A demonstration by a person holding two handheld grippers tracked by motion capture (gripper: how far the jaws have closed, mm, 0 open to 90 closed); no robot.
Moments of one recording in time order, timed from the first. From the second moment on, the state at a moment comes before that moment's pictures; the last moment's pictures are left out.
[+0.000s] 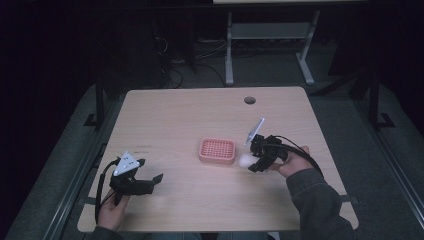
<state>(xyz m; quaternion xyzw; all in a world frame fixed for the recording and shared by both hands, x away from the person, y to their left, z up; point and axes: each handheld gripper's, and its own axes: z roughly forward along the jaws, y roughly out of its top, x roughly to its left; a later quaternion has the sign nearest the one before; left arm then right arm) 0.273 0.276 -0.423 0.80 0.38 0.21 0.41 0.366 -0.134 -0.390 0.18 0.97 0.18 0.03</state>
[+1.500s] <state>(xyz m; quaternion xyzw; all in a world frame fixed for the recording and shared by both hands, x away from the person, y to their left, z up) 0.275 0.279 -0.425 0.80 0.38 0.21 0.40 0.403 -0.084 -0.366 0.15 0.97 0.19 0.03</state>
